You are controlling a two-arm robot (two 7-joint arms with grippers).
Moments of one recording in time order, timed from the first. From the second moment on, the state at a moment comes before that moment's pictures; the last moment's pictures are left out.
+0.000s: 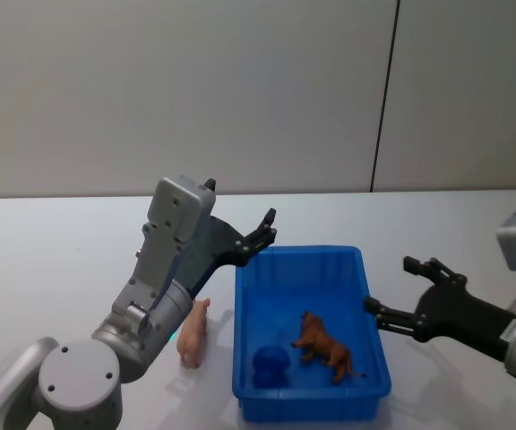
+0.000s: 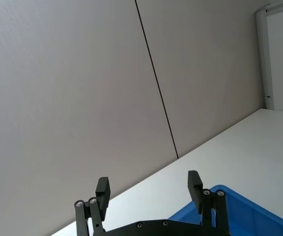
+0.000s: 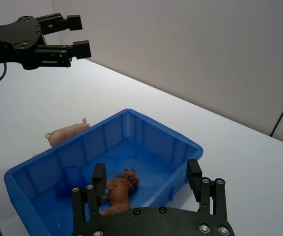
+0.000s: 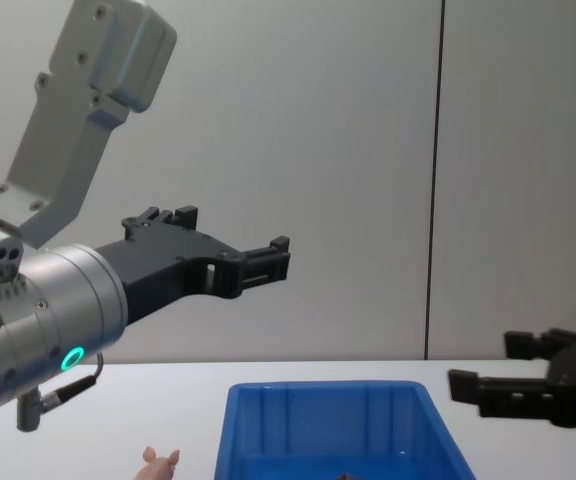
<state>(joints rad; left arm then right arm) -0.24 0.38 0.45 -1.63 -0.20 0.01 -0.01 0.15 0.44 -0.28 -1.56 0.34 0.11 0.58</state>
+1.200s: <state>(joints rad) -0.02 0.53 0.43 -1.77 -0.33 0.10 0.15 0.08 0.51 -0.24 -1.59 0.40 0.08 0.55</state>
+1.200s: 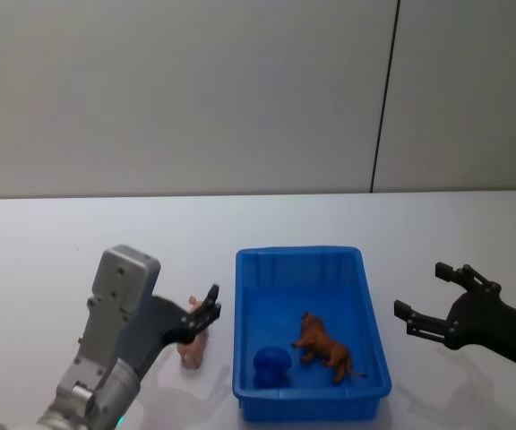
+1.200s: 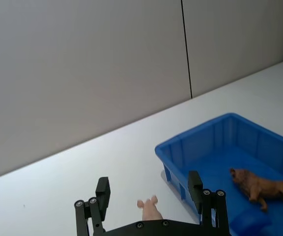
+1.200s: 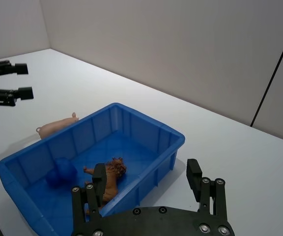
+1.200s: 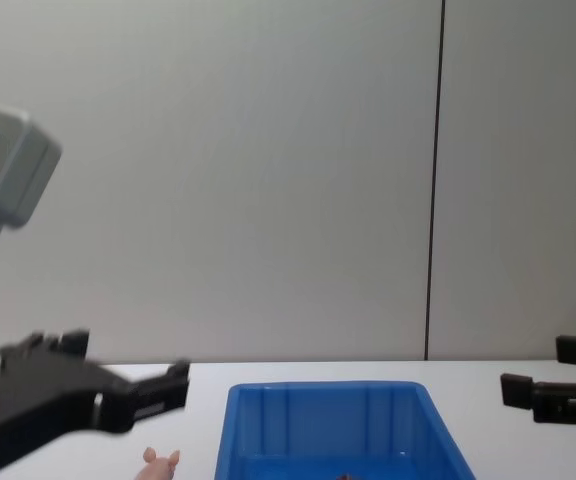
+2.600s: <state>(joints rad) -0.02 0.51 0.42 -1.54 -0.39 0.09 -0.05 0.08 0.51 -0.24 -1.60 0.40 0.08 0.55</state>
